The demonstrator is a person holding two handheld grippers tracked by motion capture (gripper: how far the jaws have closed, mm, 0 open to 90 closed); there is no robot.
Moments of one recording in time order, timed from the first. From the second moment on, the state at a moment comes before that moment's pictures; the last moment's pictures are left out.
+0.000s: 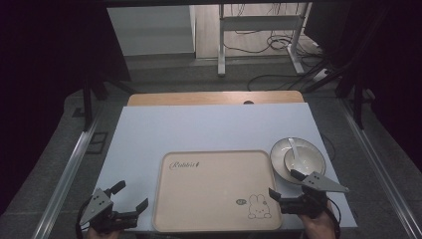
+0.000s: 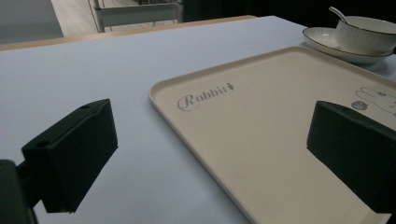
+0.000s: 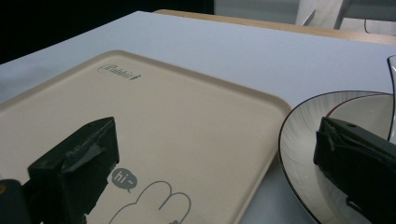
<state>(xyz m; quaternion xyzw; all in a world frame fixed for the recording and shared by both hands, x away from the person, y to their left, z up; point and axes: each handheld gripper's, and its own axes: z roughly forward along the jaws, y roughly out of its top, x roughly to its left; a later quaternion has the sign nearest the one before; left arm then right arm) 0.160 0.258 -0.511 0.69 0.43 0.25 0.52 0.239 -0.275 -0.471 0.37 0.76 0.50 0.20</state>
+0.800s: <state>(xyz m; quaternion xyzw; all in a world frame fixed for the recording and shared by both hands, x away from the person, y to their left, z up) 0.161 0.255 -0.512 0.70 0.42 0.25 0.52 0.250 -0.281 -0.460 0.37 0.77 0.47 0.22</state>
